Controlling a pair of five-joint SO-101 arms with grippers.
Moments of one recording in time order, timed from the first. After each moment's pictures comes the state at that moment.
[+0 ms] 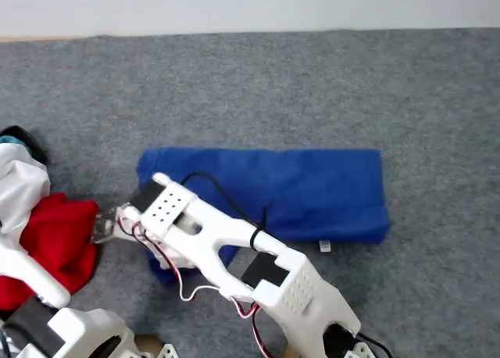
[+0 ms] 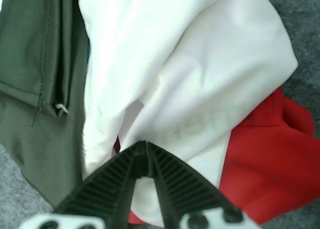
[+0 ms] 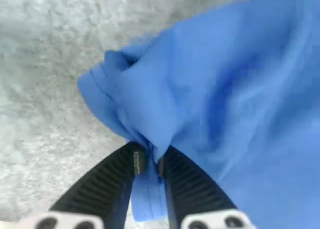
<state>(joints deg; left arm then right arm) -56.1 -4.5 10.9 80.2 -17.9 -58.3 36.0 -24.0 93.0 34.4</state>
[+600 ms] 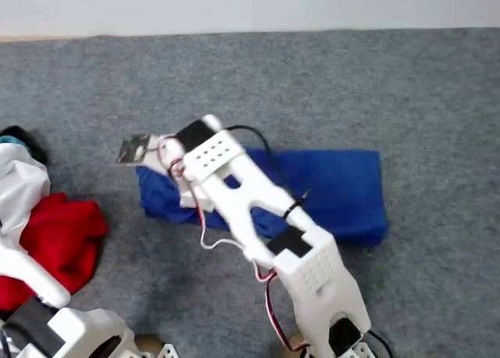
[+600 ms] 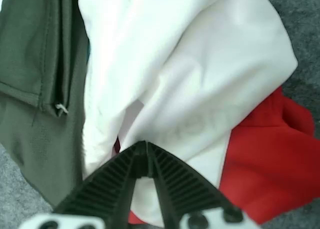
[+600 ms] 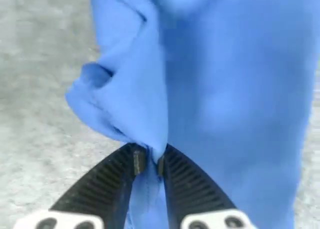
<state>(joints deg) -56.1 -4.5 10.9 80.2 -17.9 -42.3 37.8 -33.6 91.0 39.3</state>
